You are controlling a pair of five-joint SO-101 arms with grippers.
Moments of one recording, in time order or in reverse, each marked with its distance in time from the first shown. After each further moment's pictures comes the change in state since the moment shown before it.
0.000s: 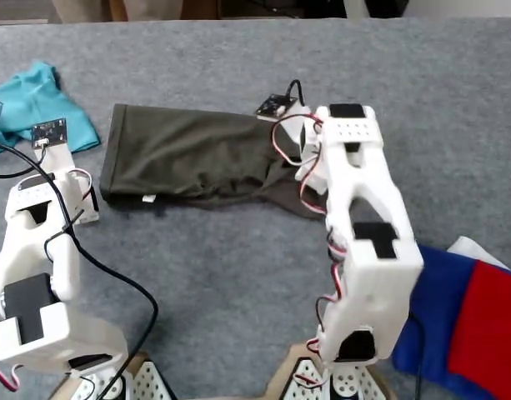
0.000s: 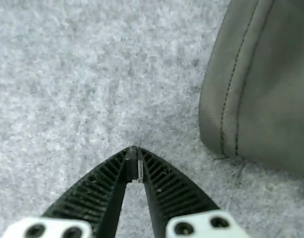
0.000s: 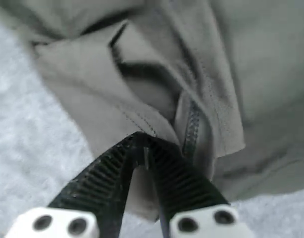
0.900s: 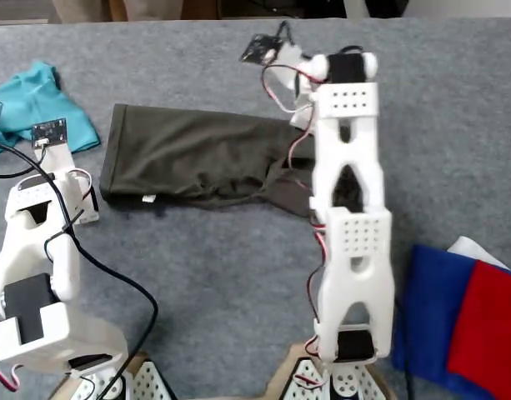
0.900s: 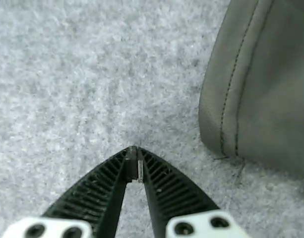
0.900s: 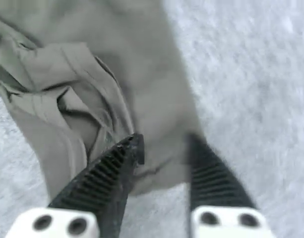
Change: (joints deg) left arm 0.0 0.0 0.0 0.0 0.0; right arm -2.0 21.1 -63.2 27.8 3.3
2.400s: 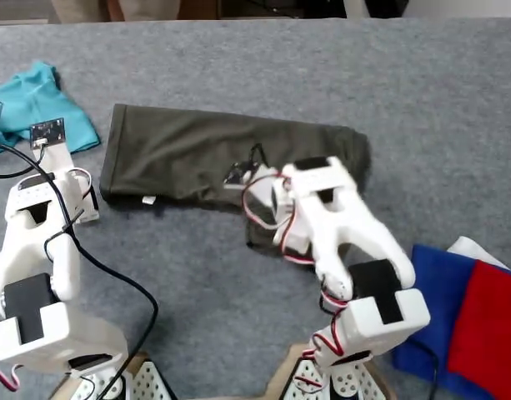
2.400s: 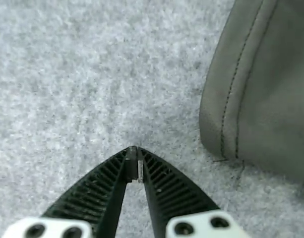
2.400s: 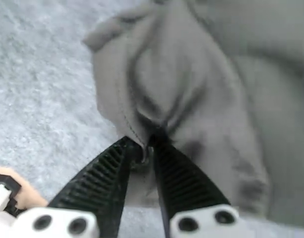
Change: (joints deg) left arm 0.0 0.0 -0.2 0.0 1.4; right arm -7.5 -42.6 98.0 -32.2 -3.7
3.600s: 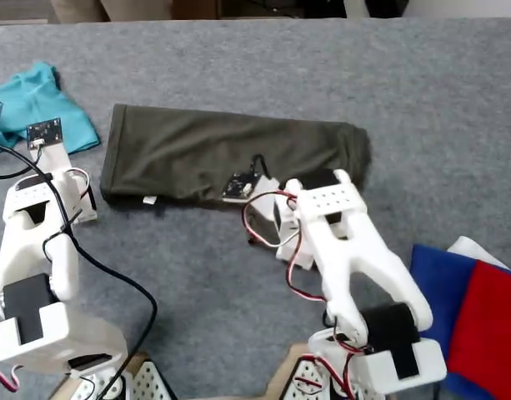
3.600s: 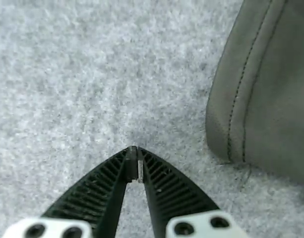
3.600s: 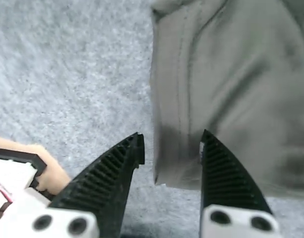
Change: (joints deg) left arm -0.7 0.0 -0.1 0.0 0.1; right arm -4.0 -14.2 12.4 2.6 0.0
